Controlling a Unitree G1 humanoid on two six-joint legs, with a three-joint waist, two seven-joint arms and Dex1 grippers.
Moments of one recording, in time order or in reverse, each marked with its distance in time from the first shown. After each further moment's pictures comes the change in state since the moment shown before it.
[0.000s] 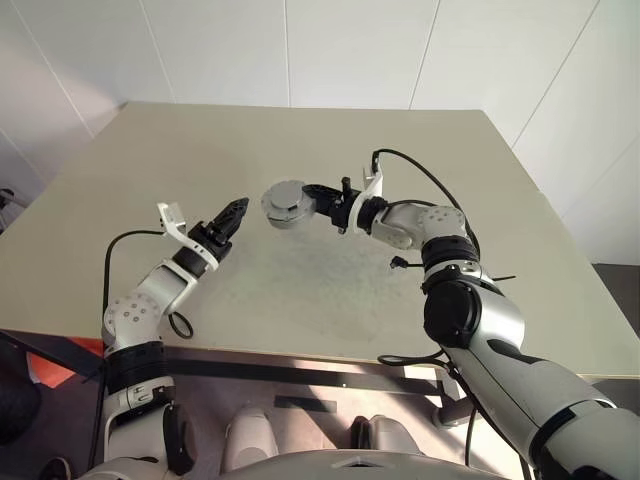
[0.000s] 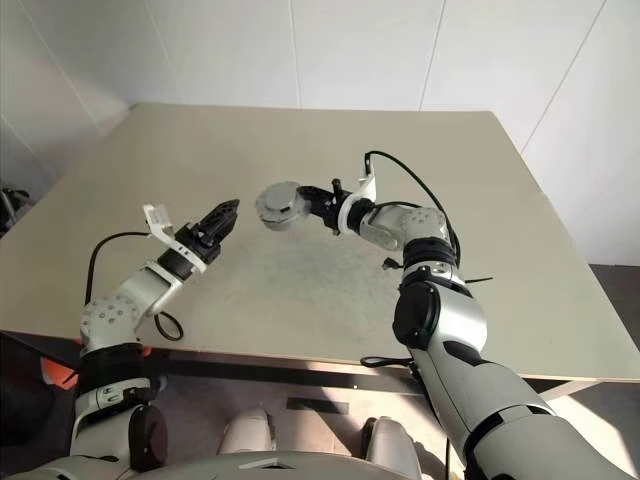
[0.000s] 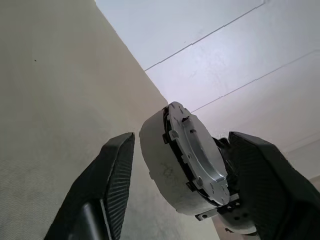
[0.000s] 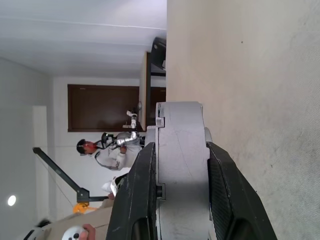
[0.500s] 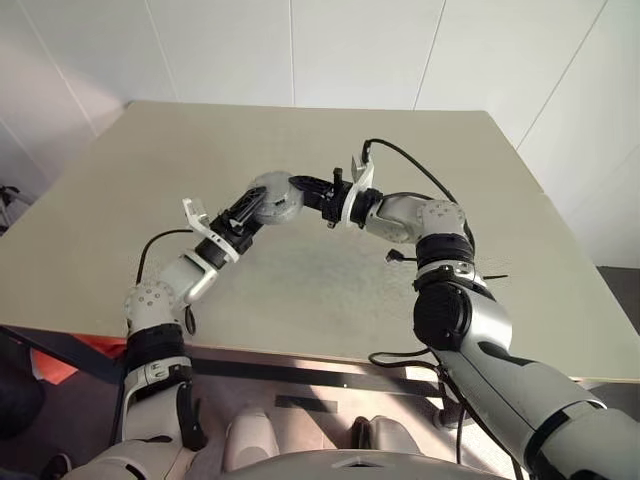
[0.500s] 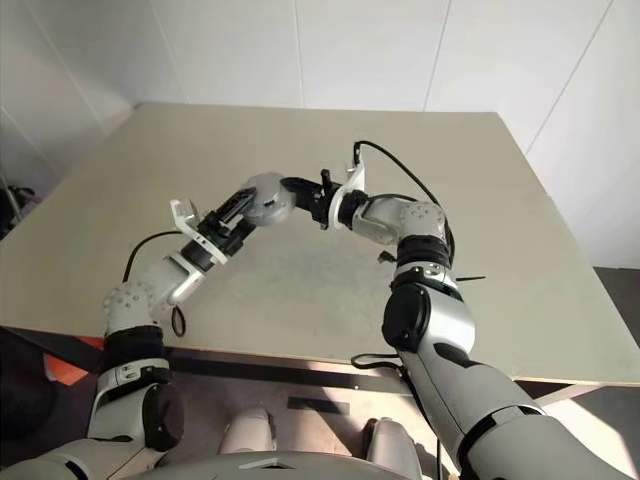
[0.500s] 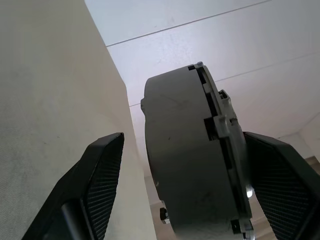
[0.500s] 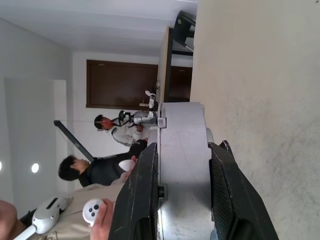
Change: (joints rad) left arm -0.109 -0.066 0.008 0.146 -0.124 0.085 0.022; right arm 0.008 0.080 -0.039 -0.169 0.101 0.149 -0.106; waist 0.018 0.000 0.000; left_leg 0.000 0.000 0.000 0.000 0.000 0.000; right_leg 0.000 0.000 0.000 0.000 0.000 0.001
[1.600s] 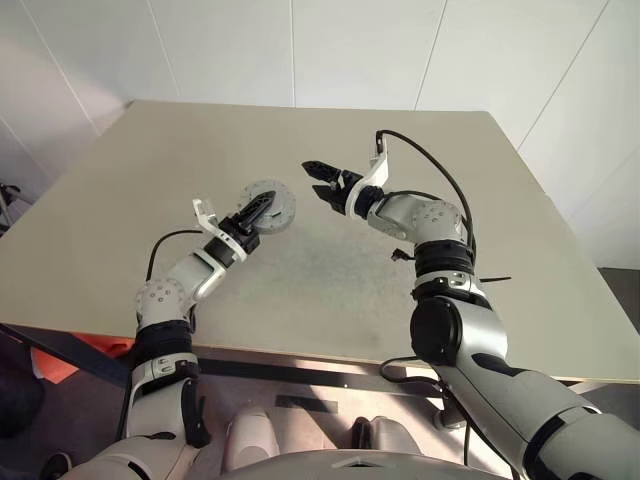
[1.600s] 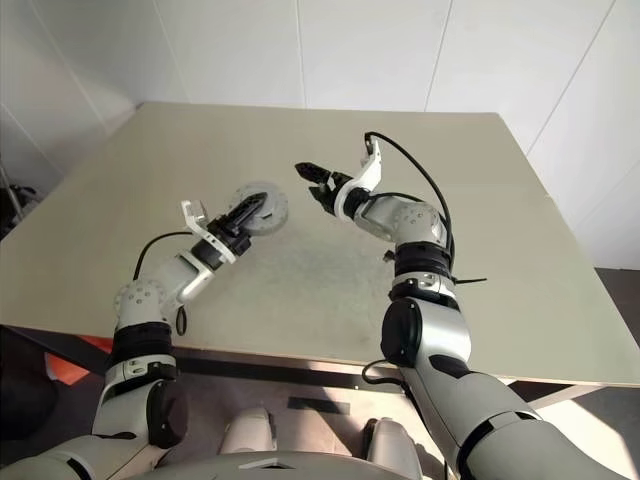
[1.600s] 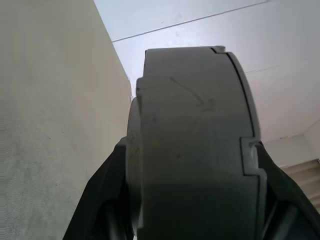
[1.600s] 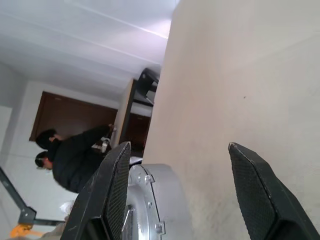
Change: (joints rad) left arm -0.002 0.003 -0.022 0.036 0.083 -0.109 0.002; right arm 0.067 -0.002 0.159 -0.105 -0.108 -0.332 0.052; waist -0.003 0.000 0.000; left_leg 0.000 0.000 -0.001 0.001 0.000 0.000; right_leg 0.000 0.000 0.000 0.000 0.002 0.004
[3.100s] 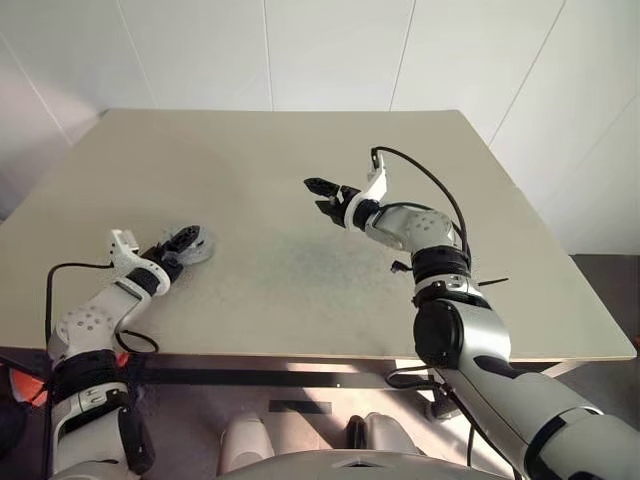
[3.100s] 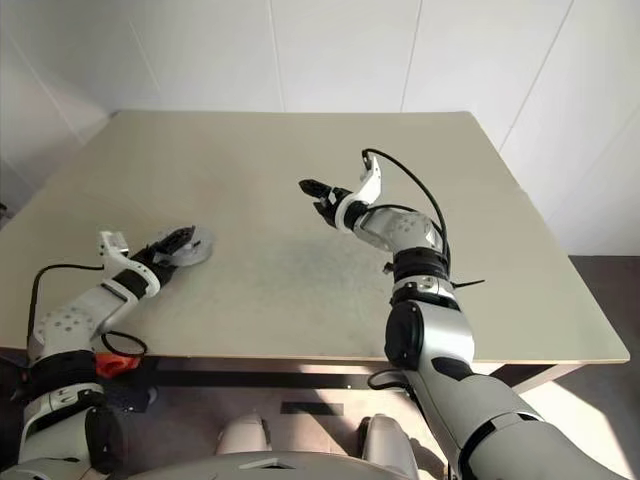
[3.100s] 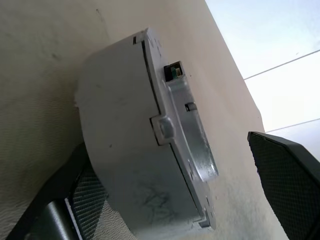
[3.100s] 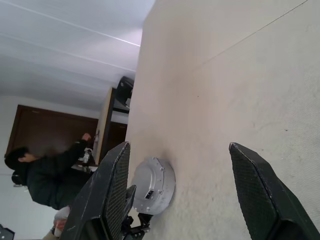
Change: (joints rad) left arm 0.178 0.326 0.048 0.010 0.199 -0.003 0.054; right arm -0.002 -0.034 0.063 0.127 -0.054 -0.032 0.039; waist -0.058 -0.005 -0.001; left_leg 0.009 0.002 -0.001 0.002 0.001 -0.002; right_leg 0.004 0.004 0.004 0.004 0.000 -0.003
